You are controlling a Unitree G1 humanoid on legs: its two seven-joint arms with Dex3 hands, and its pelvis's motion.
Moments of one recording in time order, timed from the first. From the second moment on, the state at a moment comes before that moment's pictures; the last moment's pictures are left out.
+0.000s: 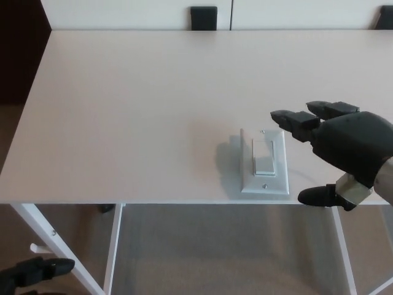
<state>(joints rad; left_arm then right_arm) 0.28 0.49 0.10 0.28 -0.12 0.00 -0.38 -0.32 -0.64 0.35 -0.22 -0.78 0.13 0.53</state>
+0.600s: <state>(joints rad) 0.27 0.51 0.09 0.30 -0.10 0.00 -0.39 -0.33 -0.65 0.44 -0.20 -0.86 0.21 0.65</state>
